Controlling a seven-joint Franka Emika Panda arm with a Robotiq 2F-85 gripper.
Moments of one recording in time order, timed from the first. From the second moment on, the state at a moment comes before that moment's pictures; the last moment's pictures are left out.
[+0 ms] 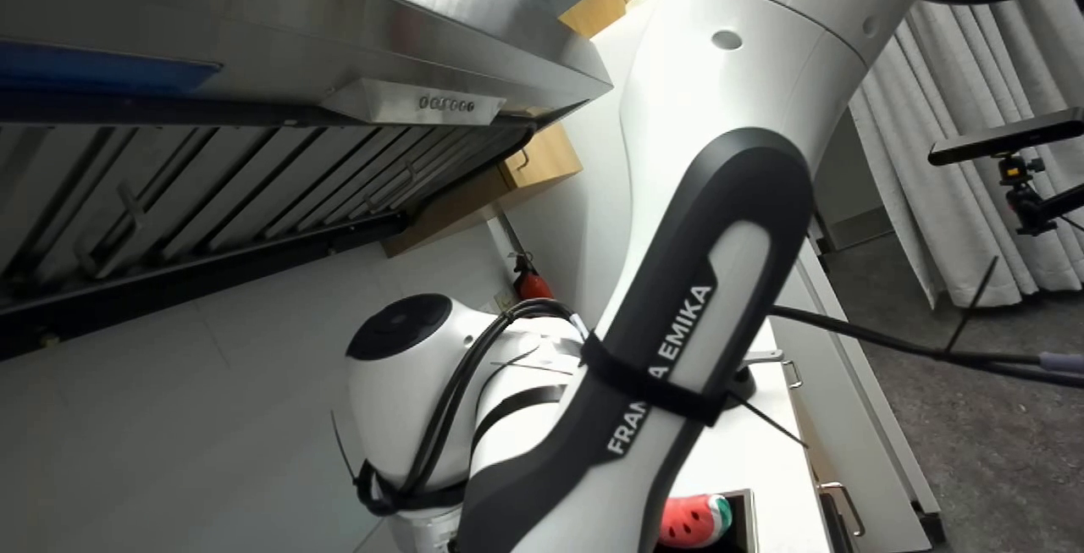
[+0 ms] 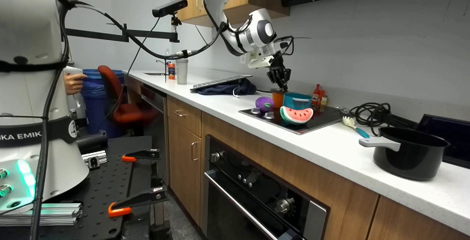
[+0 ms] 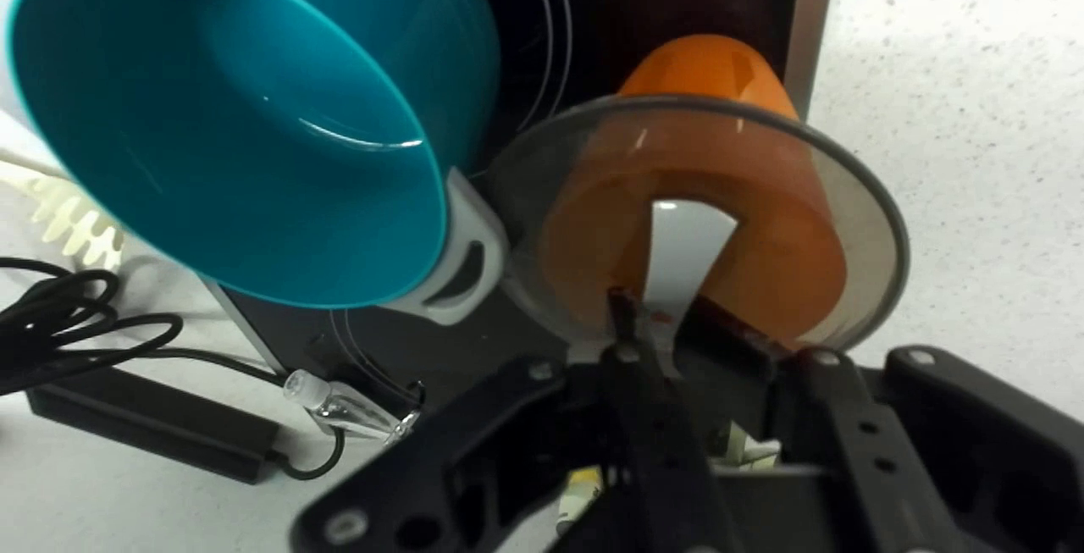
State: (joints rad) arm 0.46 0.73 -0.09 -1.45 -0.36 2.61 0.48
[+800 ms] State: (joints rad) arm 0.50 0.70 -0.12 -1.44 -0.37 2.61 0.48
